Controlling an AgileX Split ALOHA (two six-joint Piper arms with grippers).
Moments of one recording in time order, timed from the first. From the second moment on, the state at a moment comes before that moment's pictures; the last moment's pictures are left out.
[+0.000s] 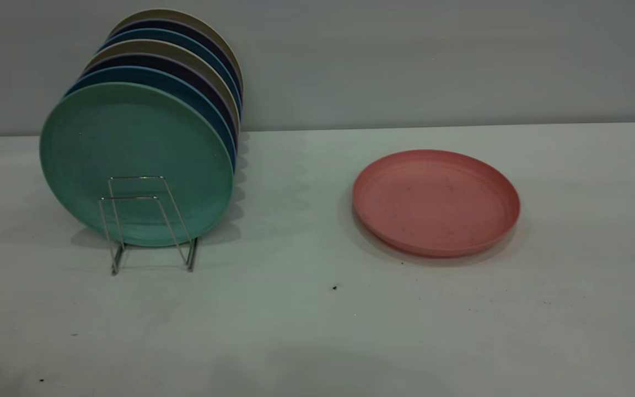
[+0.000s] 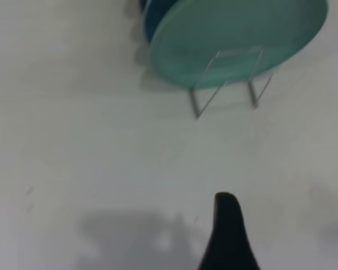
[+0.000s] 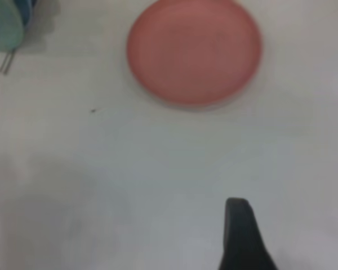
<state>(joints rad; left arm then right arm) 0.05 1.02 -0.87 -0.24 0.73 0.25 0.05 0.88 -0.67 0.41 0.68 -0.40</state>
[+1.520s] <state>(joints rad) -0.27 1.83 -1.22 -0.77 0.61 0.69 -0.12 2.49 -1.49 1.20 0.72 -0.97</state>
